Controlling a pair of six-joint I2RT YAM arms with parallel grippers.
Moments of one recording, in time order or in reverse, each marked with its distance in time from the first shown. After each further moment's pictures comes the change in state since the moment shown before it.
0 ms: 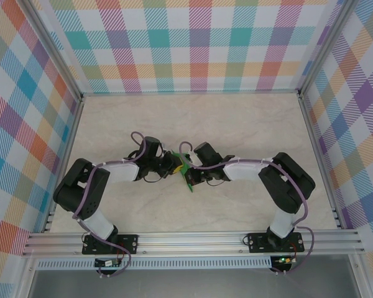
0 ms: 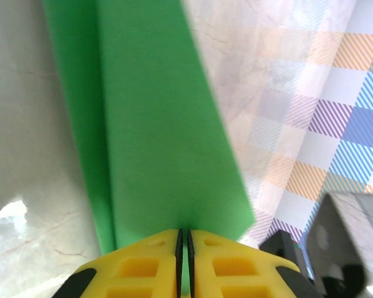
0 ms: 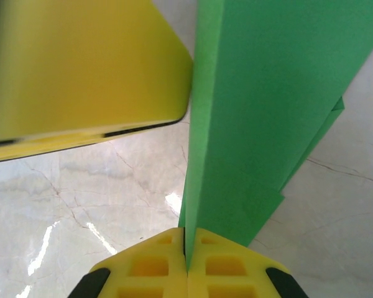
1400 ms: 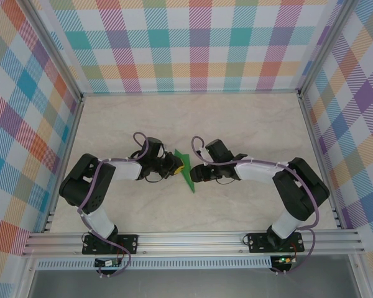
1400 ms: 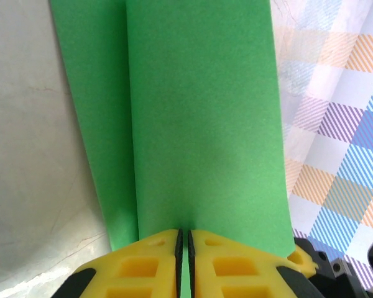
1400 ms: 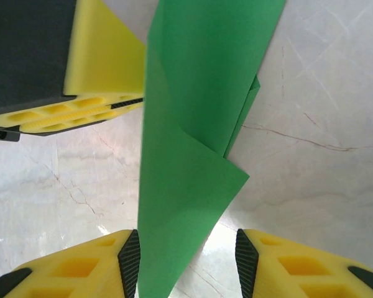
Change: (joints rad) left arm 0.000 0.088 0.017 0.039 0.008 -0.013; right arm -0.066 -0.134 -0.075 -0.053 0.009 0.026
